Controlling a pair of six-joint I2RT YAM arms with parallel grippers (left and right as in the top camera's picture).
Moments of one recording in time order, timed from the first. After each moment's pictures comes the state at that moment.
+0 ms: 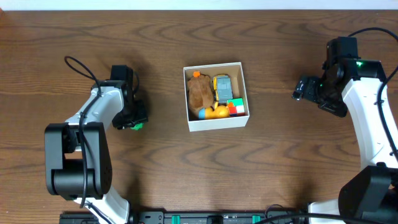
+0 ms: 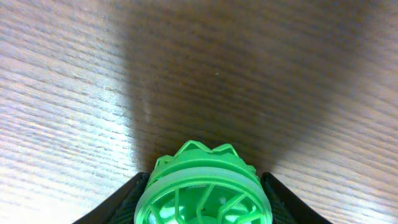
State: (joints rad) left arm -0.01 1.83 1.09 -0.78 0.01 -0.30; right arm -0.07 1.63 1.38 -1.14 0.02 0.37
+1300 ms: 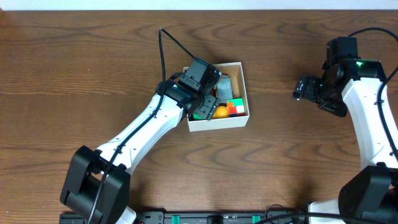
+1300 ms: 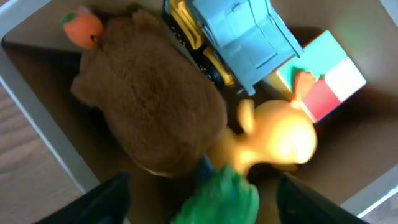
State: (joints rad) left arm -0.57 1.71 1.27 -0.69 0.02 -0.03; right arm -0.07 1.63 1.38 -1.14 0.02 0.37
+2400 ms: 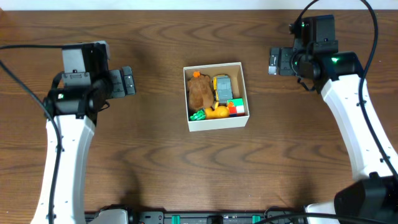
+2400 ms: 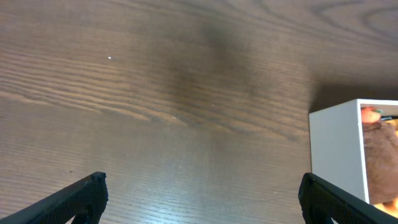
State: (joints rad) left arm 0.05 1.33 1.27 -0.82 0.02 -0.10; right arm 0.14 1.61 1.49 -0.82 0.03 0.15
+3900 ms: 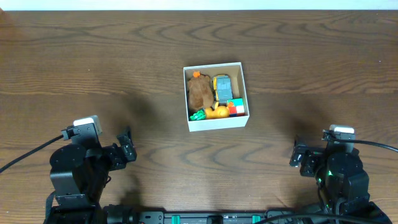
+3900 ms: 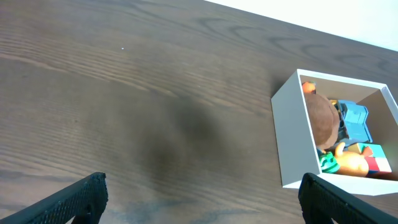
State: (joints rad) left arm 0.05 0.51 0.81 -0.89 0.05 -0.20; right arm 0.32 0.43 0.70 -0.92 0.31 0.31
